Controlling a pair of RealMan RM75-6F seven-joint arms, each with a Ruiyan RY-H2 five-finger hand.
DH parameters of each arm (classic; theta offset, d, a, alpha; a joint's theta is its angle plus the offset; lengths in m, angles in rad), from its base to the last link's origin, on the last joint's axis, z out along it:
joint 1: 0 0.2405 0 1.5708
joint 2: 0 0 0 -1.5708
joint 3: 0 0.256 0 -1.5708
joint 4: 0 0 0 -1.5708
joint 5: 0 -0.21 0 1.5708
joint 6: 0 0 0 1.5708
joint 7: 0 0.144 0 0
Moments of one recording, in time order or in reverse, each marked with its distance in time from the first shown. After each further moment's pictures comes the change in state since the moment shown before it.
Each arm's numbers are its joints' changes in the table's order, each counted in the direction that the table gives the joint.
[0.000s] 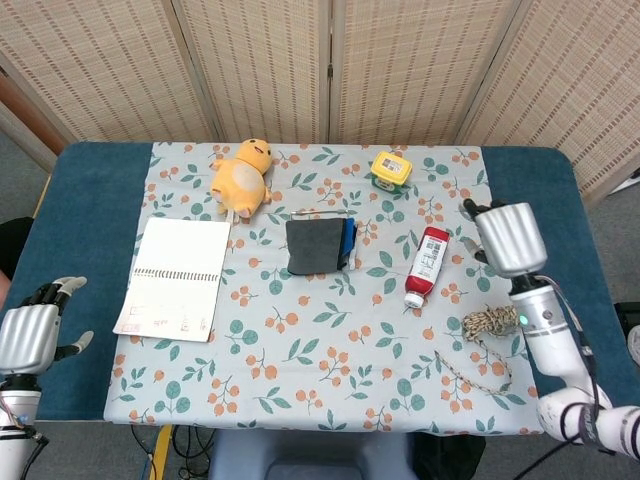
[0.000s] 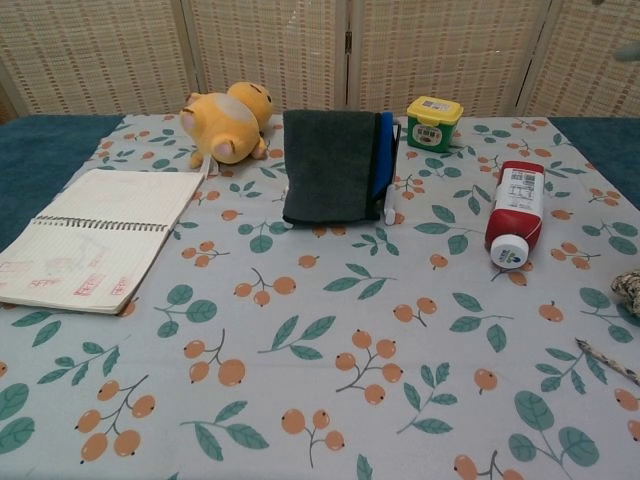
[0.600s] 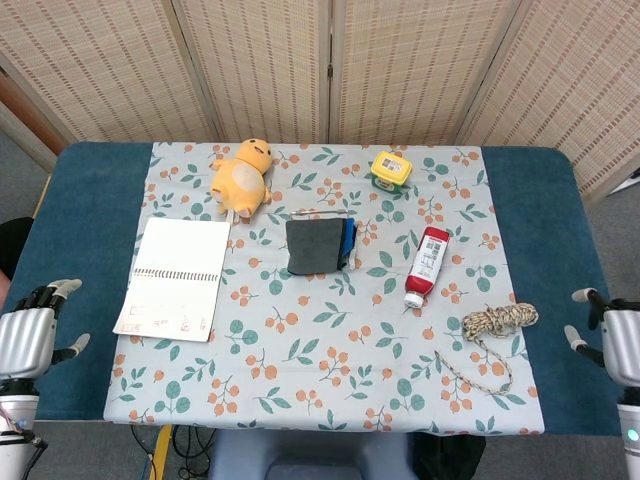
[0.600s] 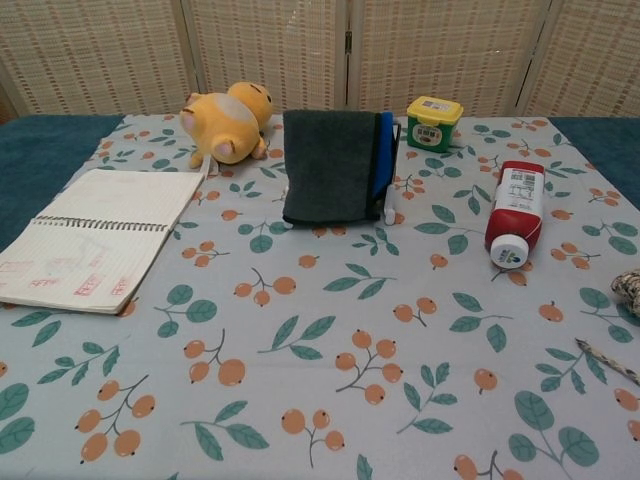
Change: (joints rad) left arm 0.016 0.005 0.010 -0.027 0.006 0.039 0.041; right arm -0.458 -0.067 -0.190 -0.034 0.096 0.322 0.295
